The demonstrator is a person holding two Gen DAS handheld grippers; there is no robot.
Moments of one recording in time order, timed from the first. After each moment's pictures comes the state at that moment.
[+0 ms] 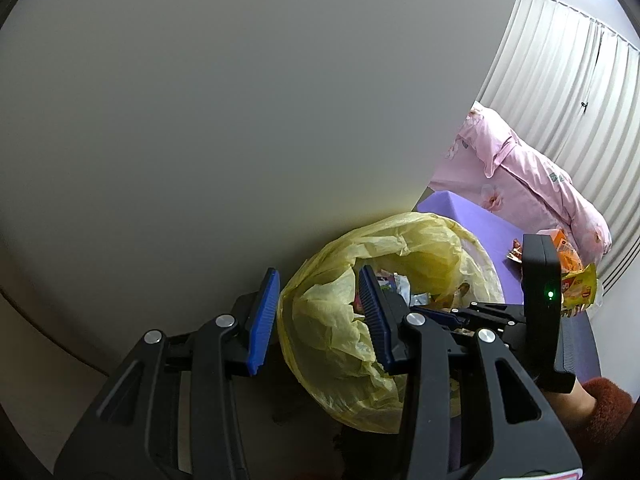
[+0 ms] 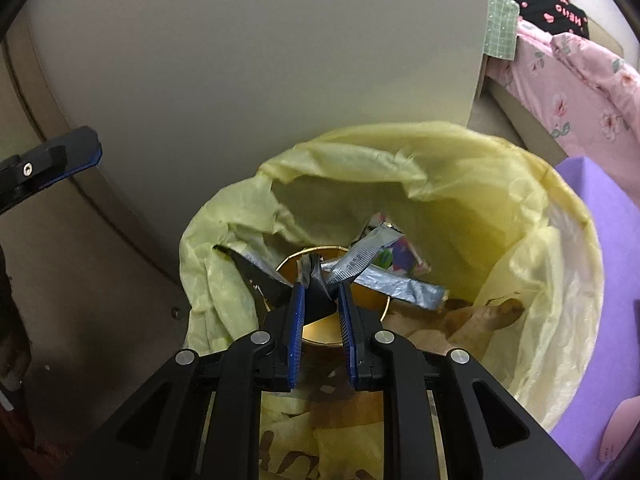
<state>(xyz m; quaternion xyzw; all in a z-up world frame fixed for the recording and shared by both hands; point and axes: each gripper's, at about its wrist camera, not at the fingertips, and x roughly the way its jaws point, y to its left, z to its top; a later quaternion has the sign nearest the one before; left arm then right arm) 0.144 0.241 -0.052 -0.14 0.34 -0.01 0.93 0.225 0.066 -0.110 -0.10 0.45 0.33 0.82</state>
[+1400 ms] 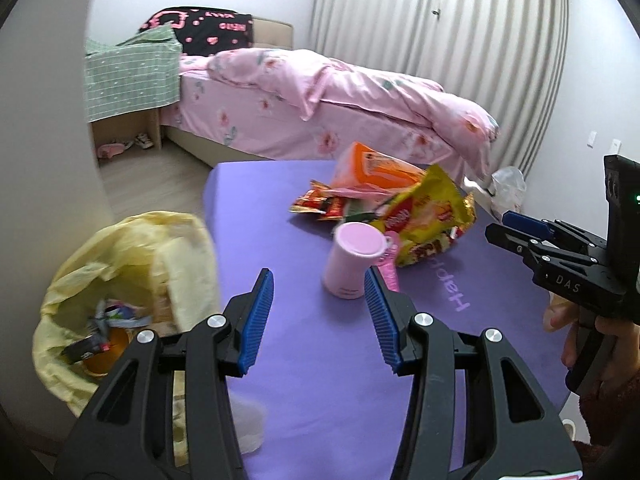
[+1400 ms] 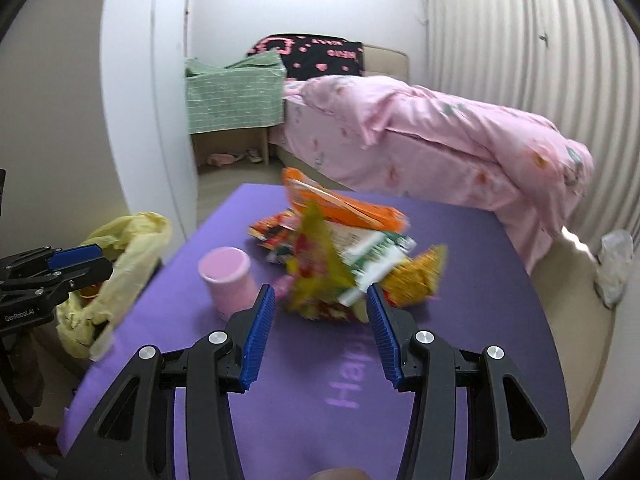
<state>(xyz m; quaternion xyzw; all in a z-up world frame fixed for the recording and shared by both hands) 0.153 -0.044 -0.029 0.00 0.32 -0.25 0.91 0.113 -0.276 -0.017 0.00 0.31 0.01 0.95</state>
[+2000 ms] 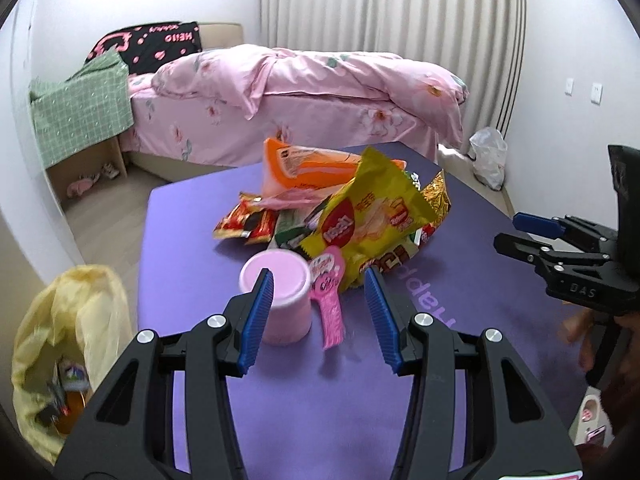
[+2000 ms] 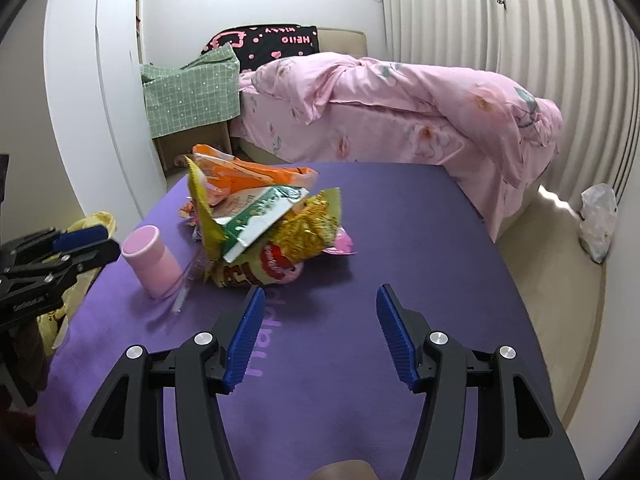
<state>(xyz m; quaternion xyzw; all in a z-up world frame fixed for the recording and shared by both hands) 0.183 -0.140 -0.040 0.09 0.31 -0.30 0.90 0.104 -0.352 -0.045 0.04 0.33 -0.03 0.94</state>
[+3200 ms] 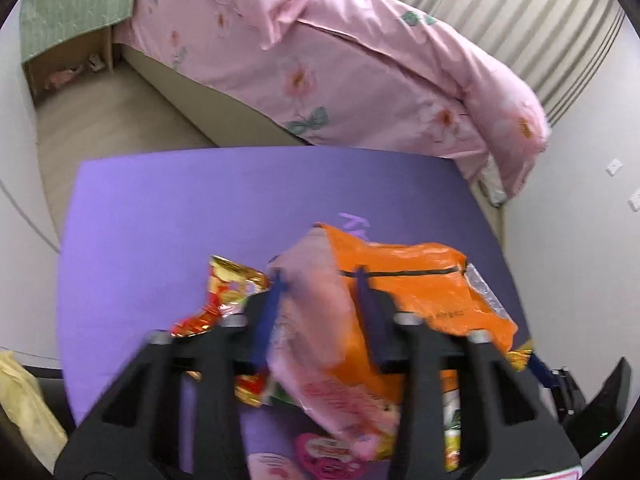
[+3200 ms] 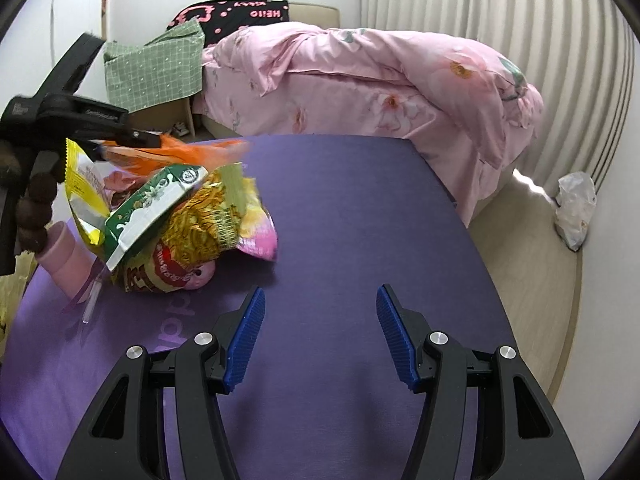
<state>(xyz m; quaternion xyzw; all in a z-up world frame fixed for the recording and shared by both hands) 0.387 -0.201 -0.054 -0.04 0.48 -0.29 0.83 0.155 -0.392 -0.077 0.02 0.37 -0.09 0.92</state>
